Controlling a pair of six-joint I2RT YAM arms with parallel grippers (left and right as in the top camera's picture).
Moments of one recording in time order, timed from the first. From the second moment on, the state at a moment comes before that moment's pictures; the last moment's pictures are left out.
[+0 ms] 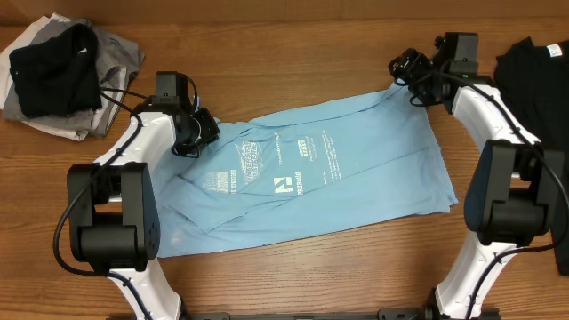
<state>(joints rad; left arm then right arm) -0.01 1.98 1.28 -0.55 0.23 -0.56 -0.08 2.09 1.52 -0.29 -0.32 0.59</state>
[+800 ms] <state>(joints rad) -0.01 1.98 1.28 -0.56 0.23 -0.56 -0.01 2.38 1.95 -0.64 0.07 0.27</state>
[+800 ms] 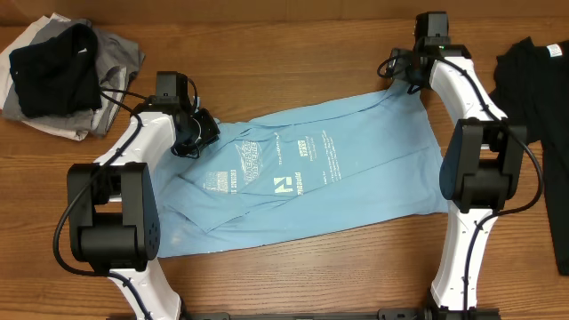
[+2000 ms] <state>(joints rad) -0.01 1.98 1.28 -0.56 0.23 -0.56 0.02 2.45 1.97 -0.58 0.15 0.25</state>
